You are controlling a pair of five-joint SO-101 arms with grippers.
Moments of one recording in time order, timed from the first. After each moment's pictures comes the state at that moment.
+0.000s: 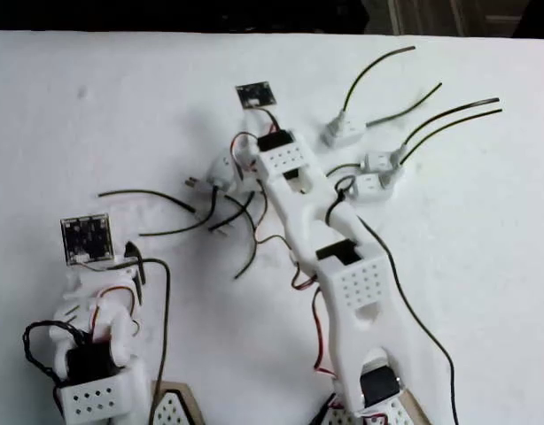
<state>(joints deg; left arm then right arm) -19.0 -103.3 96.9 54.9 -4.4 -27.3 43.9 -24.5 62.2 -6.7</state>
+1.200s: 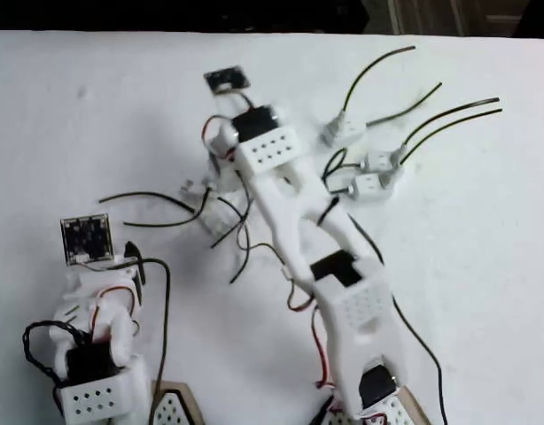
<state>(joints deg) -19.0 -103.3 96.9 54.9 -4.4 -32.9 35.0 -34.3 84.8 -6.7</state>
